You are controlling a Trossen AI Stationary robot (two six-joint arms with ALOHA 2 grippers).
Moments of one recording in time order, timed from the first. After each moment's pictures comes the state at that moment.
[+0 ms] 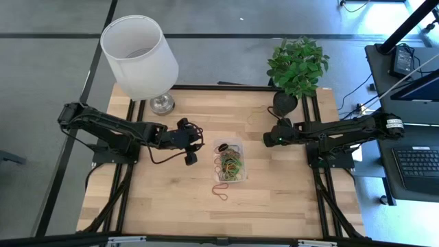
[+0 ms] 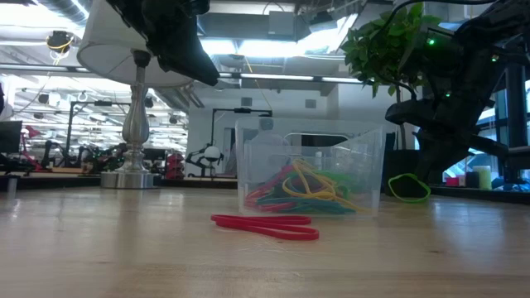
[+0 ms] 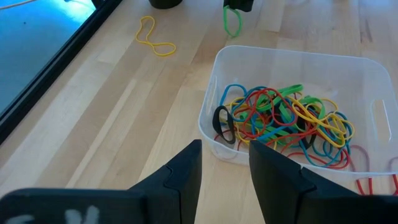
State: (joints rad) left arm -0.15 1.26 0.86 -0.32 -0.40 -0.28; right arm -0.09 1.13 0.48 -0.52 0.28 1.25
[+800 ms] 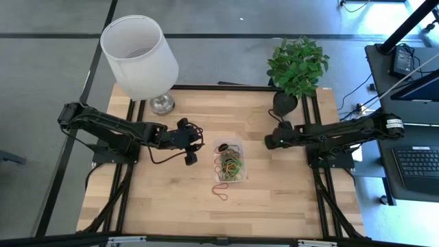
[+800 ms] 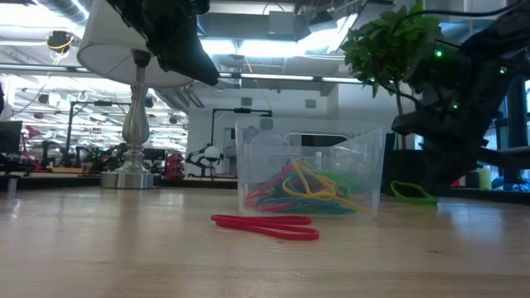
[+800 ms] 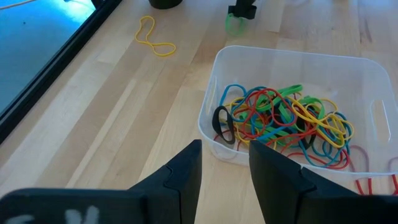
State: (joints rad) left arm -0.15 1.26 0.86 -0.31 -0.40 -0.28; right arm -0.09 1.13 0.40 -0.44 0.24 1.25
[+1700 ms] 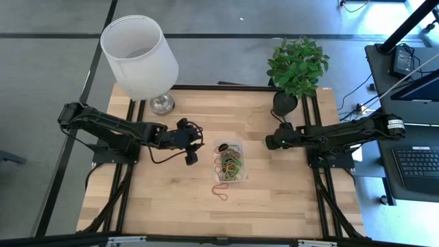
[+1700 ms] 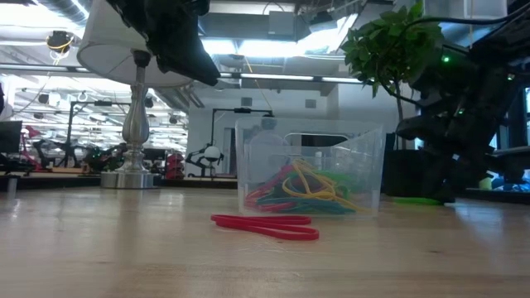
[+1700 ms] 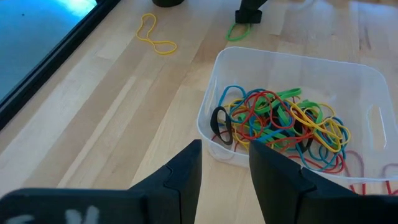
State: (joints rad) left arm -0.15 1.26 0.86 -0.31 -0.40 -0.32; right arm -0.09 1.12 0.33 -0.38 0.22 1.30
